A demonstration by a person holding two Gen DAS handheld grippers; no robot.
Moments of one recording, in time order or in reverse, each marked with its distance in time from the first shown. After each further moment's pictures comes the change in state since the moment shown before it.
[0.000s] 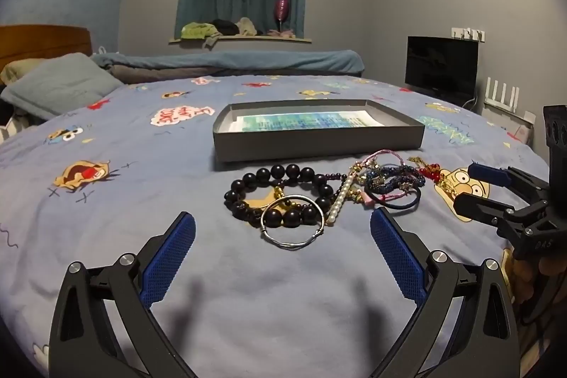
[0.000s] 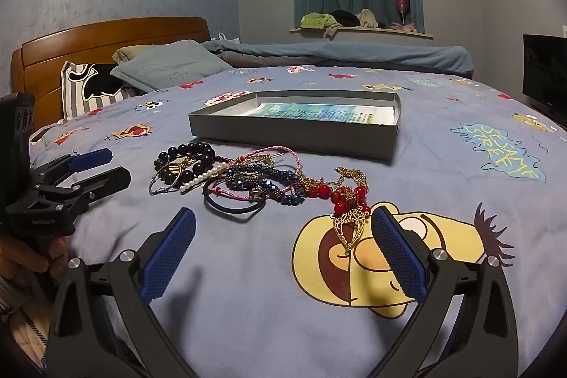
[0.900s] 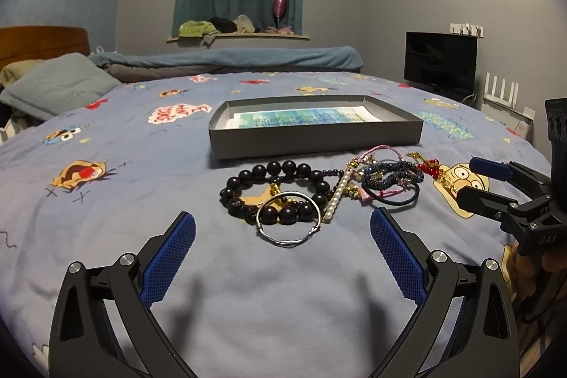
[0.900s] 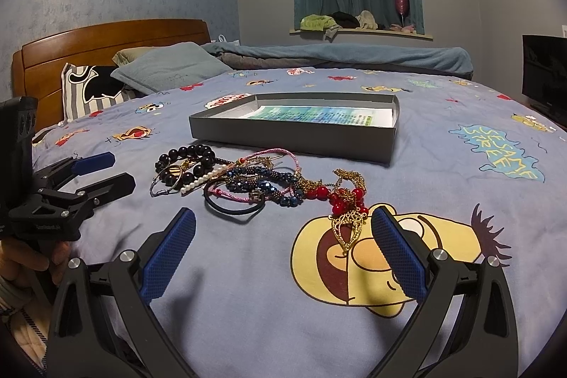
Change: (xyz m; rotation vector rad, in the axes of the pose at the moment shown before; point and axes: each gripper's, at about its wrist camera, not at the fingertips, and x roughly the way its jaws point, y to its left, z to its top) left arm 0.003 -0.001 -0.001 0.009 0.003 -0.003; right arm -0.004 -0.001 0.001 0.003 -0.008 0.005
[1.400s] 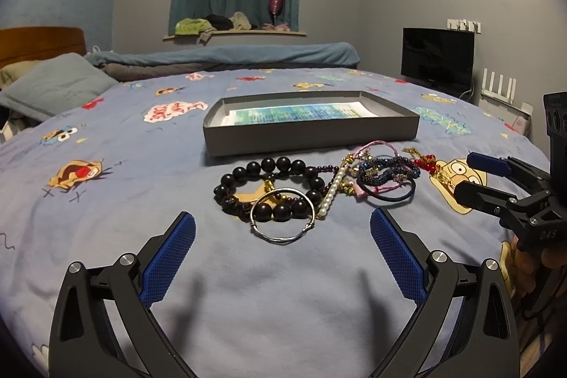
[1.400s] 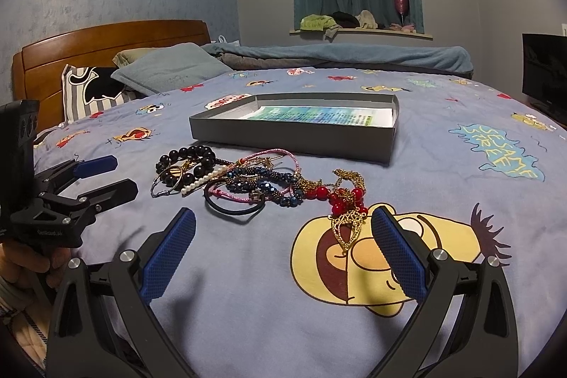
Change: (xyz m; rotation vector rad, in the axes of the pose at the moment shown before) left arm 0.000 -0.005 -0.001 0.026 -0.011 0.001; right arm -0.002 -0.001 0.001 0.004 0.001 0.004
